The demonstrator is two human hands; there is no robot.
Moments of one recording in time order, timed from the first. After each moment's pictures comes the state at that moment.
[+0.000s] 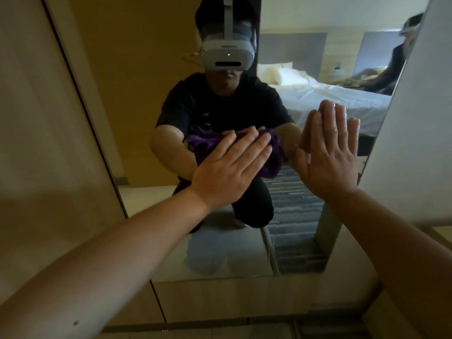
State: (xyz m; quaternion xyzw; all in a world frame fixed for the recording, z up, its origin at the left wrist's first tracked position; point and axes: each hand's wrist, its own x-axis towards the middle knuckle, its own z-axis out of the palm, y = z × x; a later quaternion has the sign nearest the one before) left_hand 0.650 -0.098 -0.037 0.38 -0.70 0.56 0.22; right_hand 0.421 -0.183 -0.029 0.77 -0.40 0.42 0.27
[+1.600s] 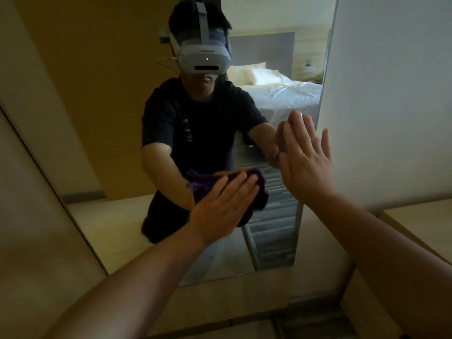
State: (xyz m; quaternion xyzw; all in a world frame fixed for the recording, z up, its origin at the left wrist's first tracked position) left_hand 0.583 -0.127 -0.121 0.40 -0.73 0.53 0.16; right_hand 0.359 -0.181 -0.040 0.79 -0.41 0.42 0.18
